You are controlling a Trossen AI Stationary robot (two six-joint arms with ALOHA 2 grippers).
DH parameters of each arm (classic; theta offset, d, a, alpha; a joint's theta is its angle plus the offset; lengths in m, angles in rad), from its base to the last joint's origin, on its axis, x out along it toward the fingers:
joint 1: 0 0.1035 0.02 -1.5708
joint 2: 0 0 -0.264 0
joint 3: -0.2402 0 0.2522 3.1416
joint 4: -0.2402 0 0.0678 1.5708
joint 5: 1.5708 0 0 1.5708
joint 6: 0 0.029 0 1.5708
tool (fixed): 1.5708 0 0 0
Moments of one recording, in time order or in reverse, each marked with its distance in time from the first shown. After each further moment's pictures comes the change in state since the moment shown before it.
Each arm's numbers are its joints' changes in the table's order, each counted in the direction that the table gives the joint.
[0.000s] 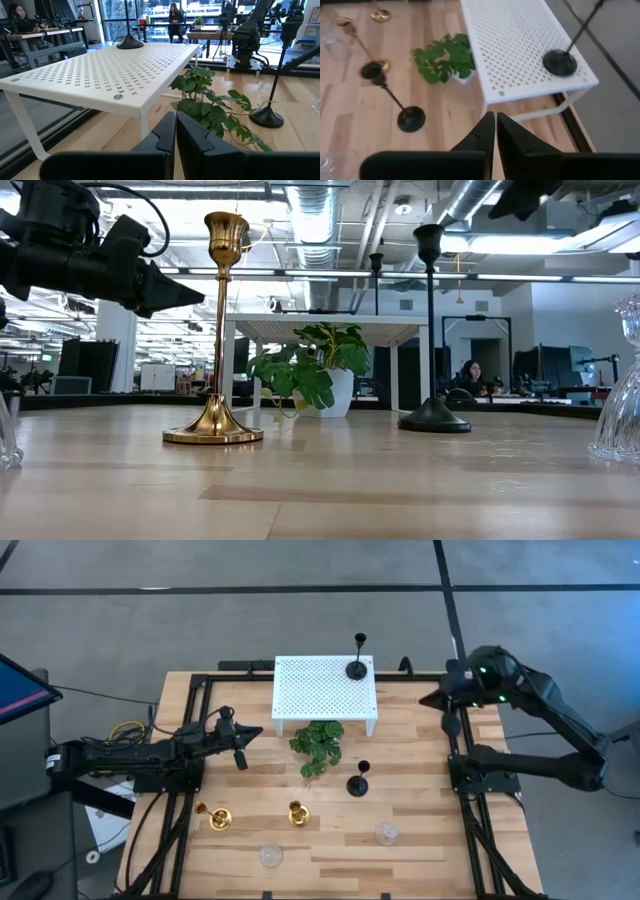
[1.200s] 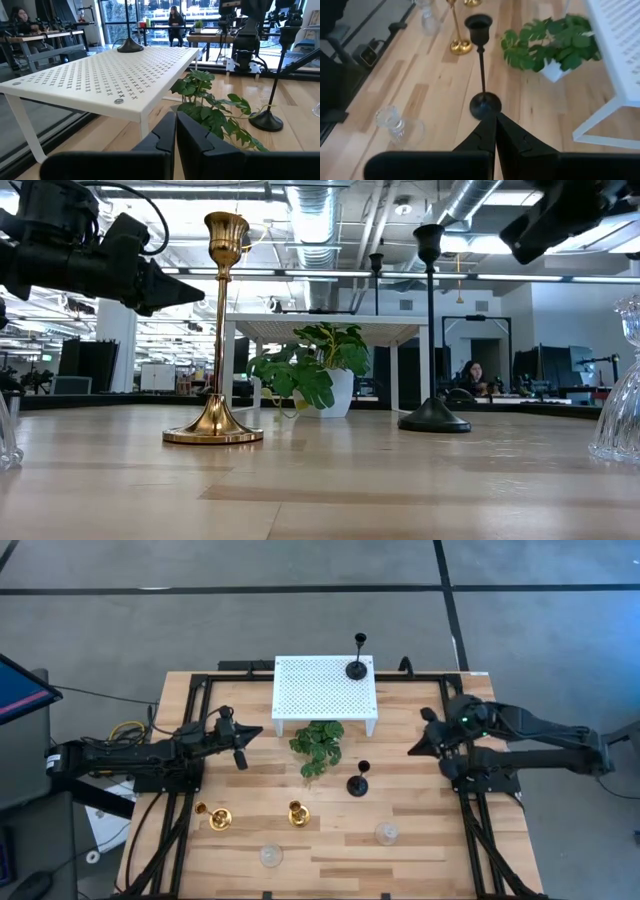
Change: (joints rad) left arm 0.000 0.000 0.000 0.016 0.000 0.000; right arm 0.392 -0.183 0.477 0.304 -0.071 0.147
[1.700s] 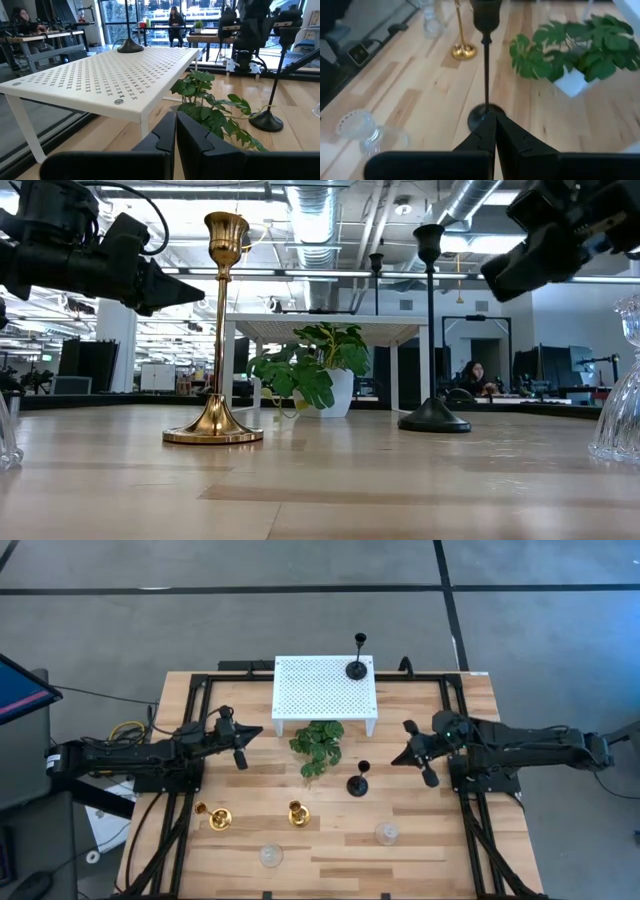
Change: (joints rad) left arm 0.000 0.000 0.000 0.002 0.000 0.000; right arm 0.048 0.013 0.320 0.487 -0.024 0.023
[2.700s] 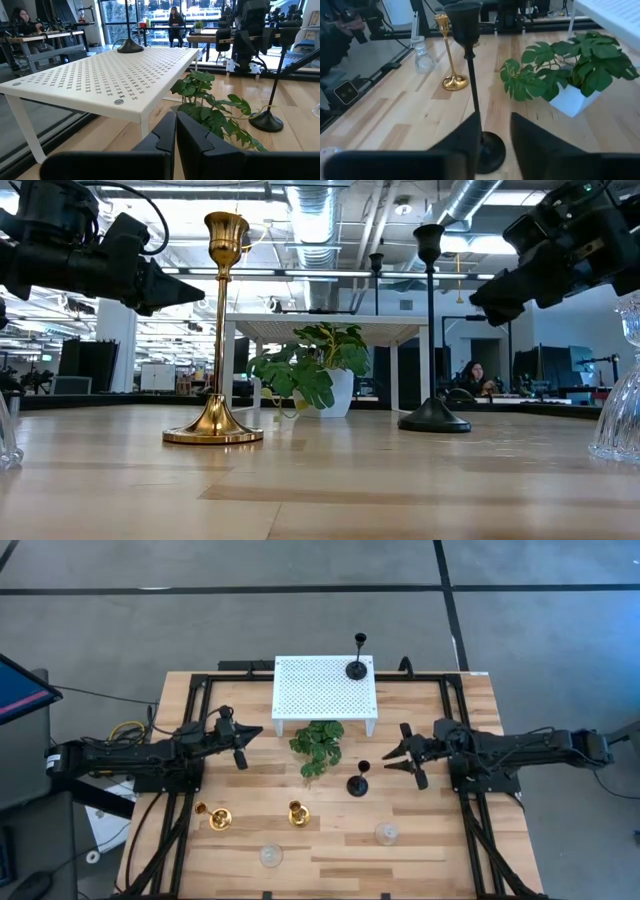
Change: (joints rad) left arm 0.000 0.000 0.000 0.001 0.000 0.000; right arm 0.001 0.059 0.232 0.516 0.027 0.161
